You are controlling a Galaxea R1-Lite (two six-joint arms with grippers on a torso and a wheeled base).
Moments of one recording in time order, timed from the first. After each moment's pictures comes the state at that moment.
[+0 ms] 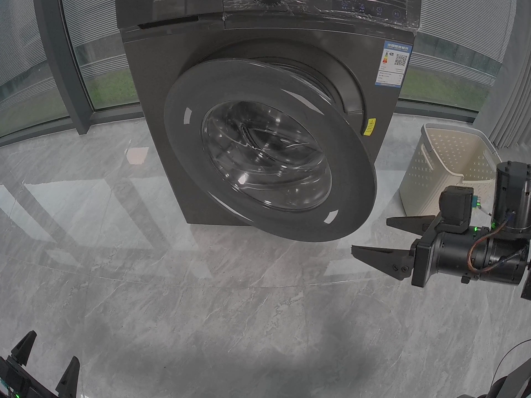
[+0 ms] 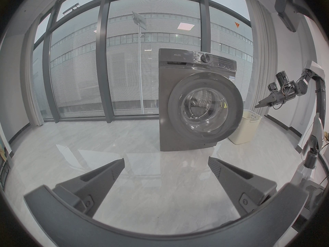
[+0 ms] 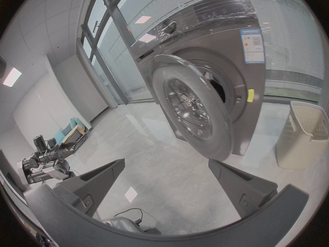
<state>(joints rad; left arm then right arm) -0.04 0.07 -0.02 0.00 -0.04 0.02 0.58 1.41 -0.64 -0.50 0.18 0.09</state>
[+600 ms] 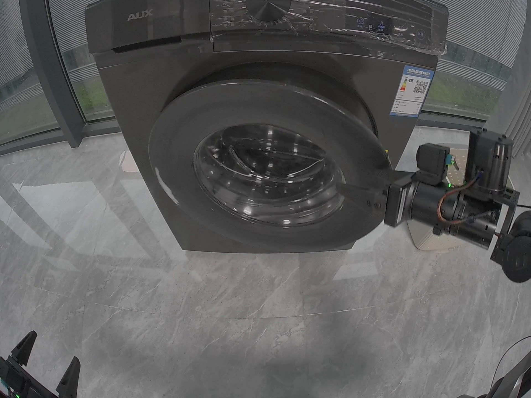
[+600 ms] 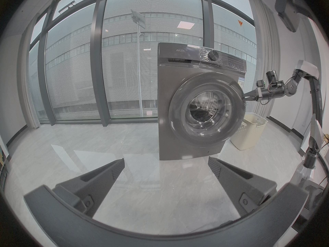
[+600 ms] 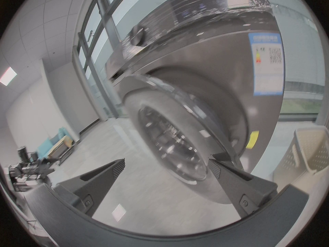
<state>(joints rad) -0.04 0.07 -0.02 0.00 -0.04 0.01 0.52 1.60 -0.81 -0.68 0.13 0.08</state>
